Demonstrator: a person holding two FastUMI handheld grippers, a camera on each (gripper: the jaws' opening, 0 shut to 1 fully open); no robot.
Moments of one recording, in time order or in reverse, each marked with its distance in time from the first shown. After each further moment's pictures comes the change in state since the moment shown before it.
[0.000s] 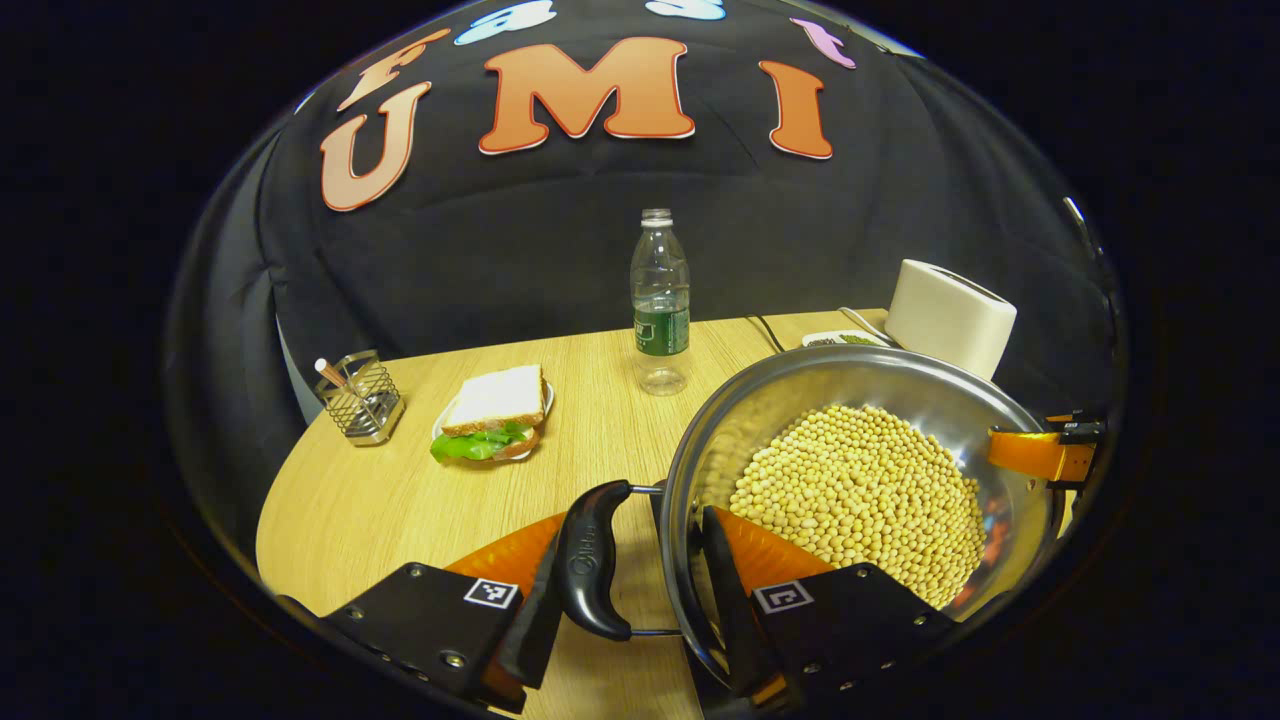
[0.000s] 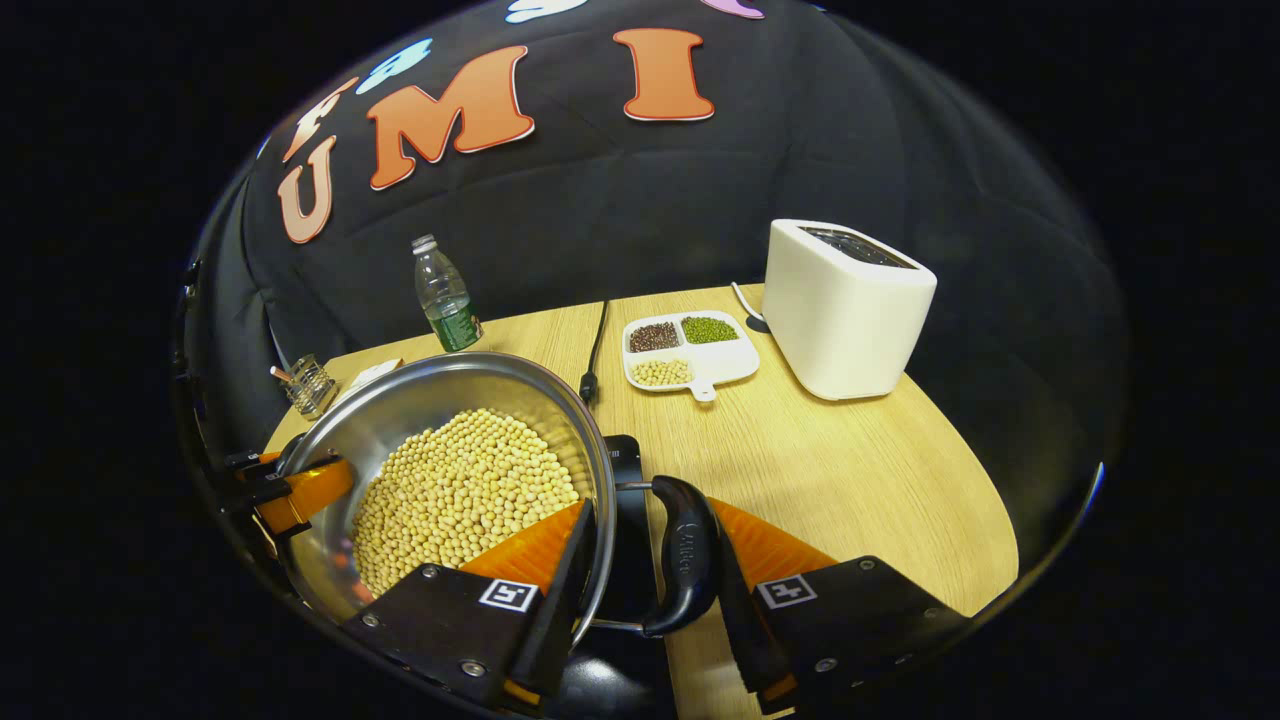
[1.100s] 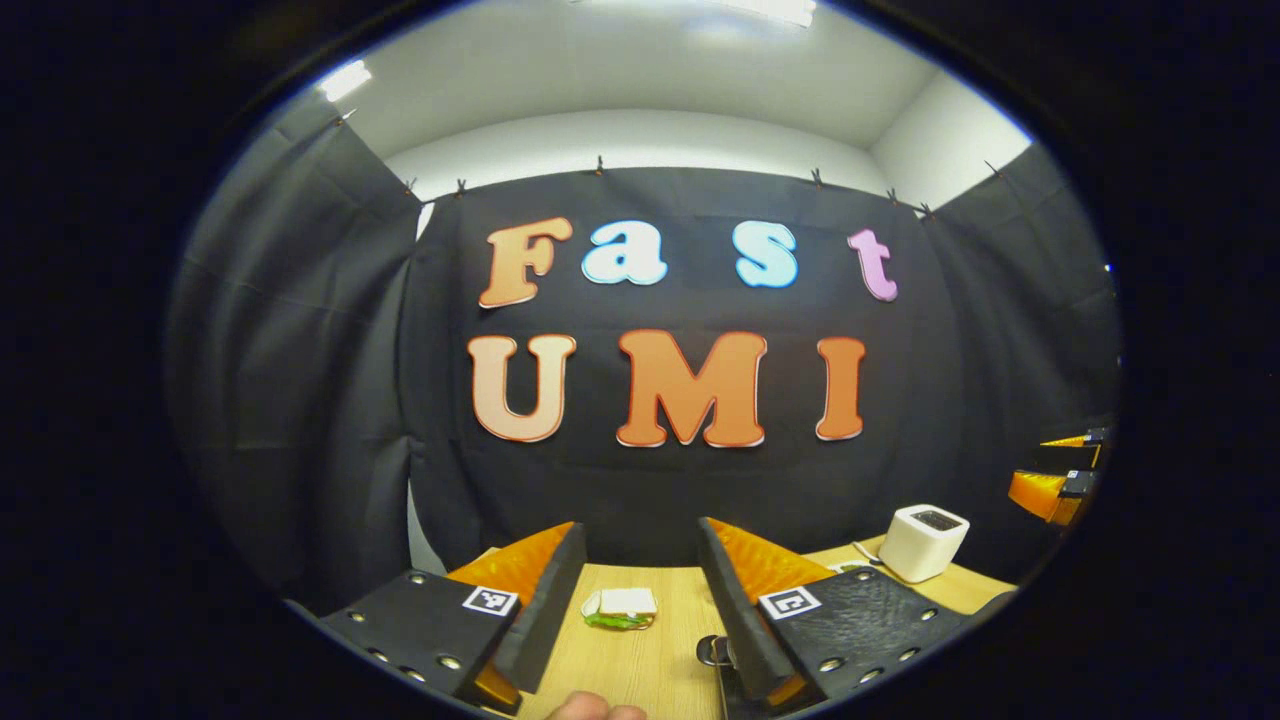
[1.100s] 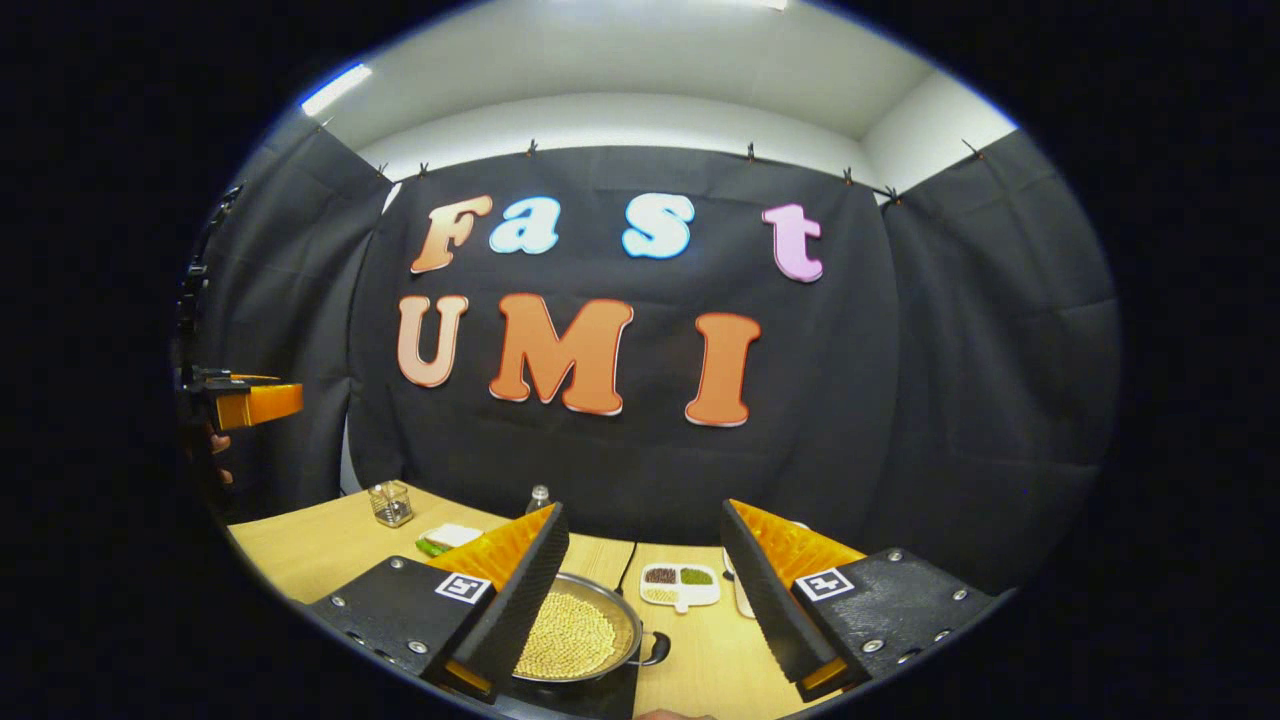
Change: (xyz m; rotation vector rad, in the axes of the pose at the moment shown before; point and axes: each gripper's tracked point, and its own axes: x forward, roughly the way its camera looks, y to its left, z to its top) left arm -0.341 0.119 0.223 -0.151 -0.689 0.198; right arm -0.289 0.035 0.192 -0.227 -0.740 0.059
